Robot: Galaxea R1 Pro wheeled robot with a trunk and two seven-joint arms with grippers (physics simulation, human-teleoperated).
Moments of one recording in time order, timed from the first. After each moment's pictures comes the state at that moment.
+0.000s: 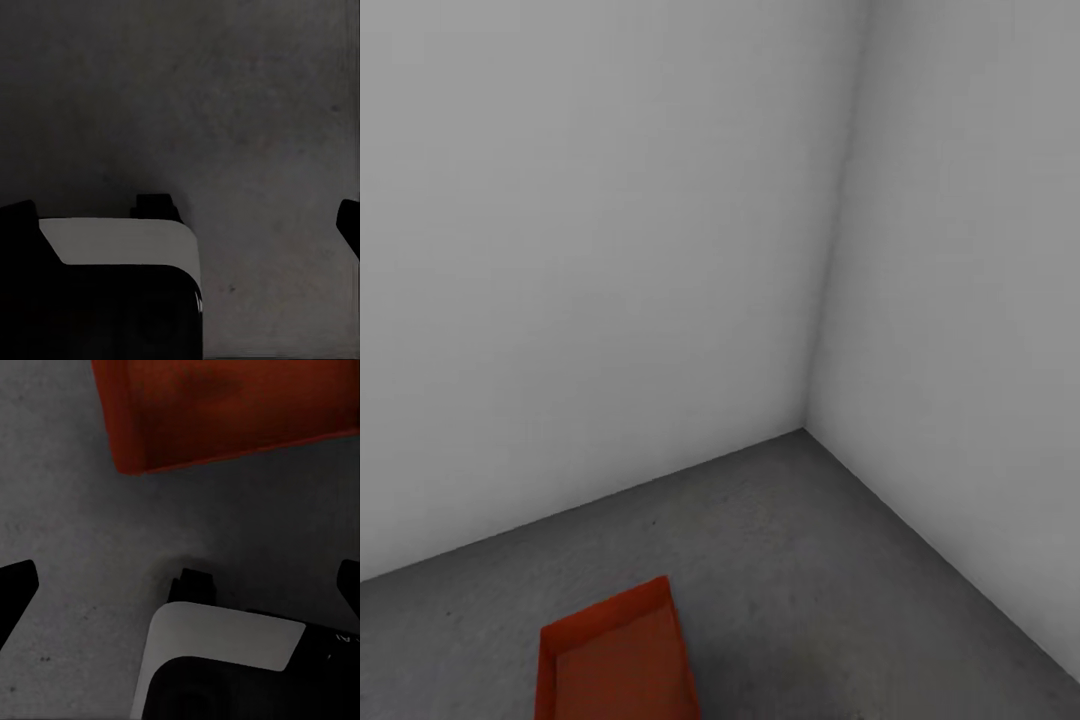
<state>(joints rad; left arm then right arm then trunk) -0.39 0.04 0.02 0.00 0.17 0.05 0.11 -0.28 0.08 0.57 0.03 -0.50 -0.12 -0.25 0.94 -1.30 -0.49</state>
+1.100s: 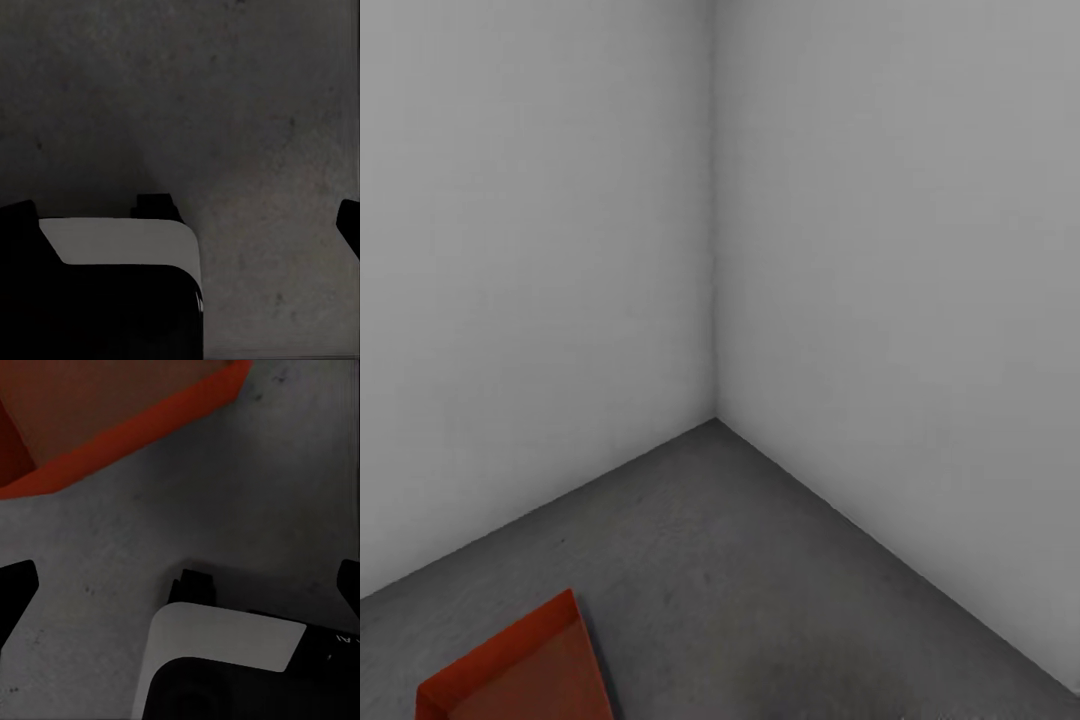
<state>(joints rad) -0.39 0.04 0.02 0.00 0.17 0.05 0.11 -0.28 0.08 0.57 0.03 -0.50 -0.12 -0.24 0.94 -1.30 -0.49</state>
